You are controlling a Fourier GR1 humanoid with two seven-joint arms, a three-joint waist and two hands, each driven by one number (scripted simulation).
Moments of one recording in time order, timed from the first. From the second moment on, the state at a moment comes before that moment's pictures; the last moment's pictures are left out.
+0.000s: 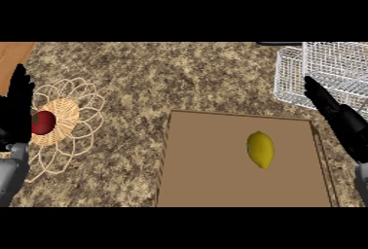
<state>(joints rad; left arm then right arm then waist) -0.26 0.53 -0.05 -1.36 0.17 0.45 0.12 -0.16 -0.53 0.08 -1.59 -0.11 0.11 0.11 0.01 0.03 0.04</state>
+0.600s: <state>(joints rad) -0.06 0.37 -0.18 -1.35 0.19 0.41 0.09 -0.11 -0.35 -0.30 -1.66 0.07 -0.52 0.20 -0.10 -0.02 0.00</state>
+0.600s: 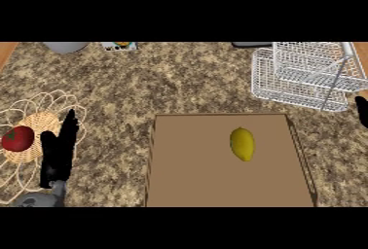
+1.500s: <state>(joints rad) 0.02 0.30 -0.27 -1.43 0.16 0.38 0.00 0.39 -0.28 0.06 -2.20 0.58 -0.41 0.79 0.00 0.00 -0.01</state>
